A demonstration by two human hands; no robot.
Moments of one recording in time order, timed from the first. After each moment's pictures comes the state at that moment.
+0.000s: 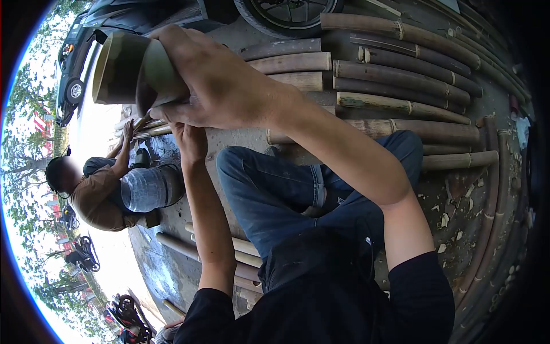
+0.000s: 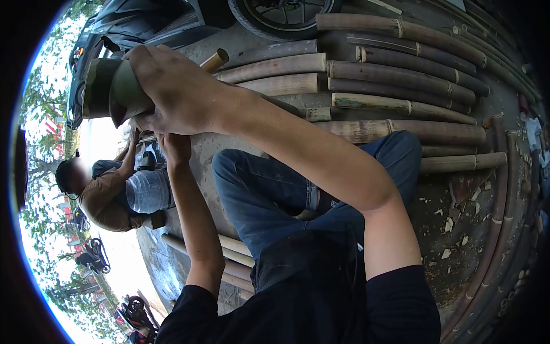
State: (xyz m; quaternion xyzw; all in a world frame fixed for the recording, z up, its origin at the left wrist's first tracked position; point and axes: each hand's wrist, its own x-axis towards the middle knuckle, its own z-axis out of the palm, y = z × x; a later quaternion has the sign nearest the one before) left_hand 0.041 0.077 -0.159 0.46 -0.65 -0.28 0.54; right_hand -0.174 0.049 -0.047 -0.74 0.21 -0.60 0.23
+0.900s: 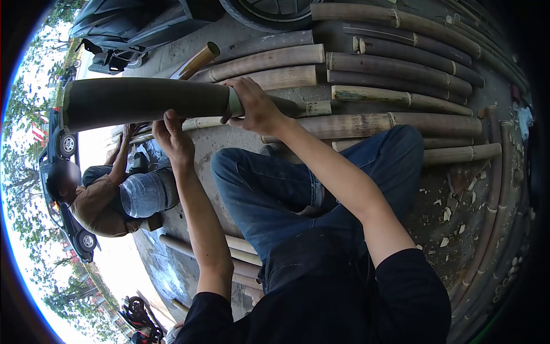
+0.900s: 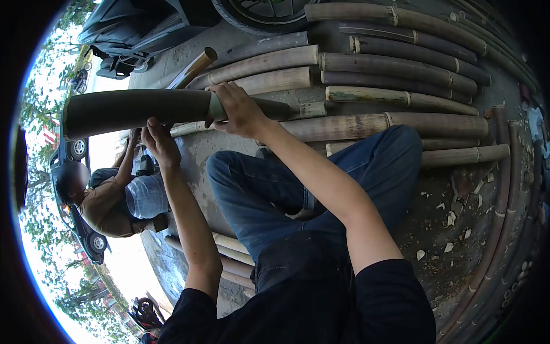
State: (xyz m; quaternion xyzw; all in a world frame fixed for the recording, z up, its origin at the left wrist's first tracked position) left_hand 0.030 0.063 -0.147 0.48 -0.64 -0.22 0.56; right_hand -0.163 0.037 -0.246 -0.70 0.32 -0.58 0.25
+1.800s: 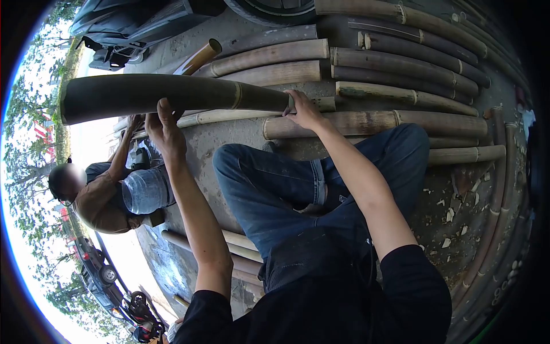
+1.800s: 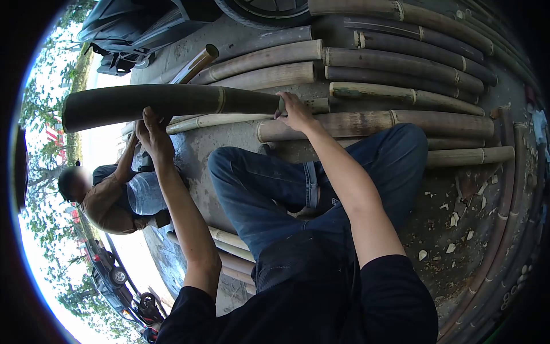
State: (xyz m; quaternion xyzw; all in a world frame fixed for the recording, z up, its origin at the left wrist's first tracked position) left_hand 0.035 0.053 -0.135 0.56 -0.59 -0.22 0.54; right_hand -0.220 0.048 -0.426 -0.70 0.52 -0.36 0.34
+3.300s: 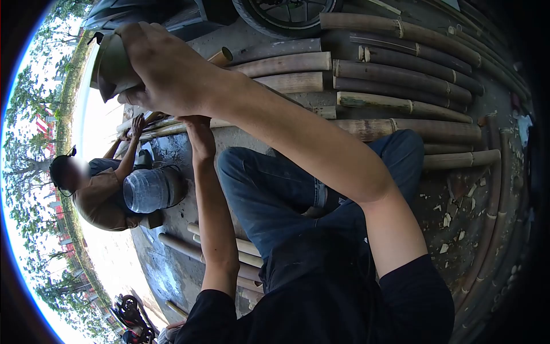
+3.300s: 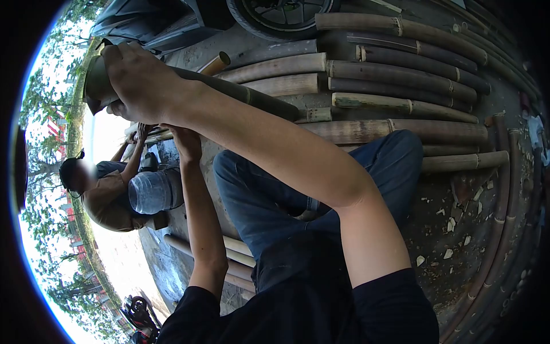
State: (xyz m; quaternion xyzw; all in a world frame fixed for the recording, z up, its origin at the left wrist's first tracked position) left_hand 0.037 0.067 -0.196 0.46 -0.54 -0.40 0.58; right_hand -0.127 0.018 -0.023 -0.72 0.23 -0.64 0.14
